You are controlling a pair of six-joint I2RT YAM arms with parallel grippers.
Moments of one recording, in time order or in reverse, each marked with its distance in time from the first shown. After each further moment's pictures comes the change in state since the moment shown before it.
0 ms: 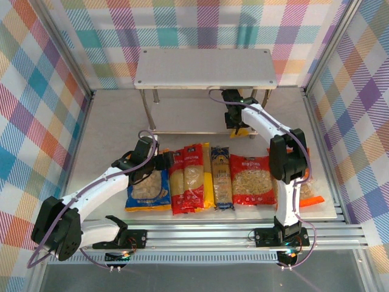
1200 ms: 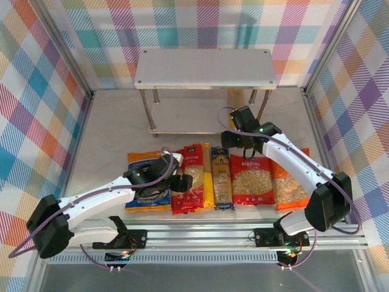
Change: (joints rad) left arm -0.384 -0.021 0.019 -0.126 -0.002 -0.073; right arm 0.164 -0.606 -0.495 0.048 -0.138 0.047
